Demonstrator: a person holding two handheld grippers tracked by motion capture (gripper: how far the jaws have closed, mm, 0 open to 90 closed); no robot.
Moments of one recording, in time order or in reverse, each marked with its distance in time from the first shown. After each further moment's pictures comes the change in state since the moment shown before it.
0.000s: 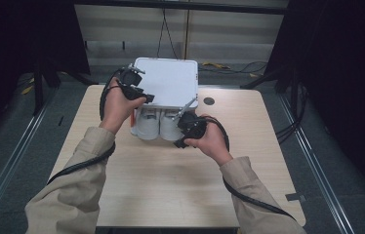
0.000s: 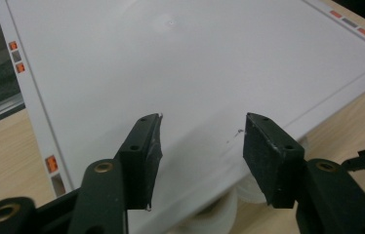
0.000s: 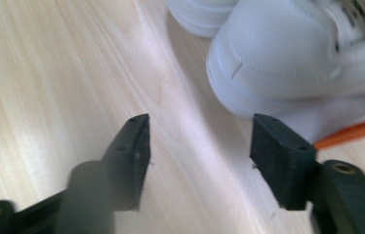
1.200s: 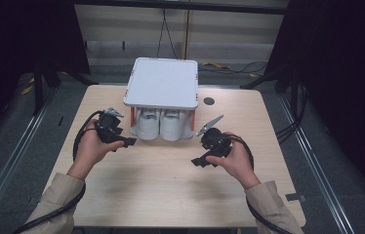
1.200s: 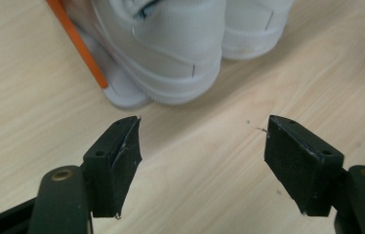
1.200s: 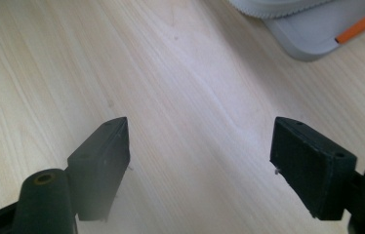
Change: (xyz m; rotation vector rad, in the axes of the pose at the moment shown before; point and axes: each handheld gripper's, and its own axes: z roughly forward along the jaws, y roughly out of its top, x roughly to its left) left arm 0.004 -0.129 -0.013 0.138 -0.096 -0.005; right arm 0.009 -0.077 -0.022 -0.013 0.041 0.115
